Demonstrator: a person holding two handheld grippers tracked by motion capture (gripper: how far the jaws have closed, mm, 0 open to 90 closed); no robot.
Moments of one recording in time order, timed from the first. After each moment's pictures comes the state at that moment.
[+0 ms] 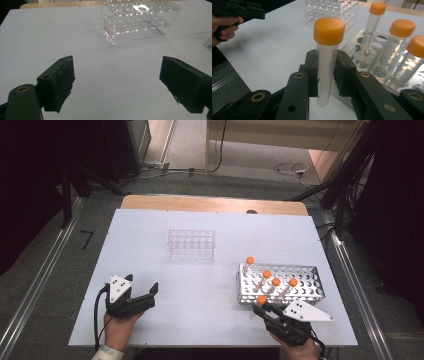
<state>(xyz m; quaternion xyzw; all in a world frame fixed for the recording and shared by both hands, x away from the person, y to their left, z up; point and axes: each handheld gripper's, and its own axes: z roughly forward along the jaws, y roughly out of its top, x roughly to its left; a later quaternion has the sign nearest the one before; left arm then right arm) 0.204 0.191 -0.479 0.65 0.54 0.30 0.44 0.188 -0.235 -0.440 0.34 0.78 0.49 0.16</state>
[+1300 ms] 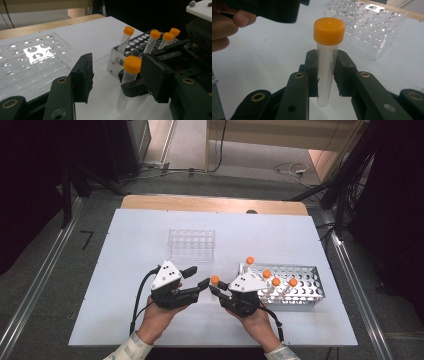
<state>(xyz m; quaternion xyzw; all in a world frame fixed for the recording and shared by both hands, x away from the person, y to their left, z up) 0.226 0.090 -0.421 0.73 0.37 0.17 0.55 0.246 -0.129 -0.451 0.29 0.82 0.48 0.15</state>
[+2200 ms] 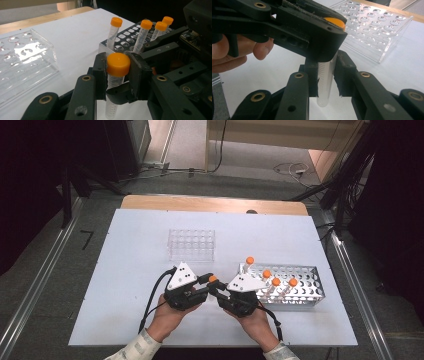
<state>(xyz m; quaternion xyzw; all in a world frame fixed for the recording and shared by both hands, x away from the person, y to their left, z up) 0.232 0.068 -0.429 0.75 0.34 0.15 0.54 0.245 -0.126 -0.448 0.28 0.82 0.48 0.14</state>
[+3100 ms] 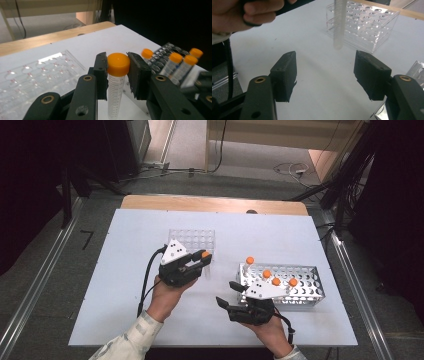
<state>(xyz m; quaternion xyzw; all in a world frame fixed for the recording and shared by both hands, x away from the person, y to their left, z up) 0.270 0.083 -0.397 0.72 0.39 0.19 0.54 0.227 -0.161 -0.440 0.29 0.81 0.49 0.13</state>
